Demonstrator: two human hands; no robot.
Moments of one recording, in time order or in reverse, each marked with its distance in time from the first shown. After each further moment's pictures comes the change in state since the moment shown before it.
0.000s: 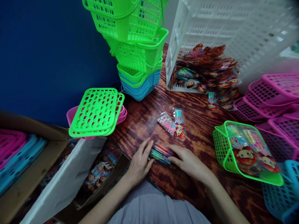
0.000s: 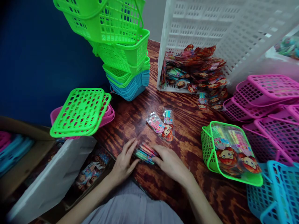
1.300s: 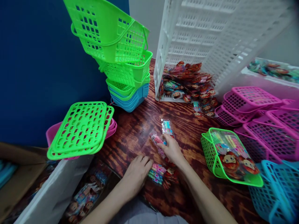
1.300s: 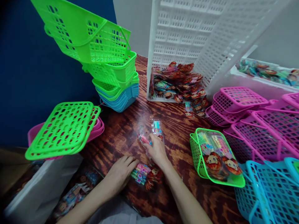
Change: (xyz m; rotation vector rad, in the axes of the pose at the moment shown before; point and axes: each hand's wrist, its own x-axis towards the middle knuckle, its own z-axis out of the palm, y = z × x) left_hand 0.041 0.014 -0.014 0.288 -0.444 0.102; right_hand 0.072 0.022 -0.006 0.024 0.490 0.082
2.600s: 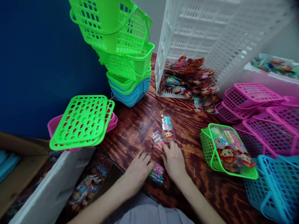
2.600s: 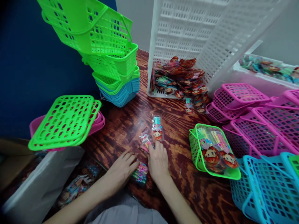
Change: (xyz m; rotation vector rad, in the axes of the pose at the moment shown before) left_hand -0.011 0.011 0.001 0.155 -0.002 0.146; right_hand -0.074 -0.013 0.012 -0.645 0.058 -0.060
